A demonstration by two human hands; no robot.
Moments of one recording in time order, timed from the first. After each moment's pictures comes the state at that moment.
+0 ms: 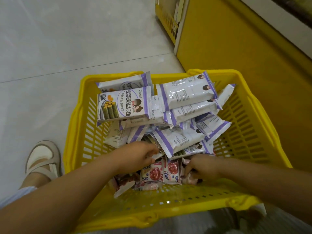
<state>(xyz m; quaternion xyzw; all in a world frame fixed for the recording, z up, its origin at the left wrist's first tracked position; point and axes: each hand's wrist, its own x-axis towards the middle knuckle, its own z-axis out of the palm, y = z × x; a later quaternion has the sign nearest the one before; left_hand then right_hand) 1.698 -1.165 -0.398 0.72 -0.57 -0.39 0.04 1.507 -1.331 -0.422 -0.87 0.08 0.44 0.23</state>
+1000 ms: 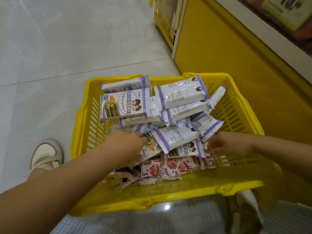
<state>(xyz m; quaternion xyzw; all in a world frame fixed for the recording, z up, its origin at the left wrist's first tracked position) 1.695 -1.161 -0.352 0.73 -0.63 -0.18 -0.20 1.488 -1.380 -0.335 -0.85 0.25 0.40 0.22</state>
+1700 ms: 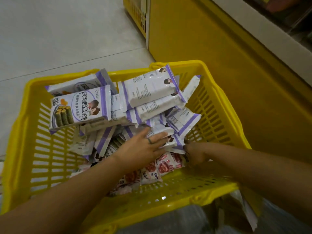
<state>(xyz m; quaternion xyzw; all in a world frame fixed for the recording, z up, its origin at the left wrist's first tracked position) 1.647 -1.232 -0.427 0.53 -0.83 0.04 -0.16 1.483 -1.381 -0.427 -0.80 0.27 0.49 0.21</state>
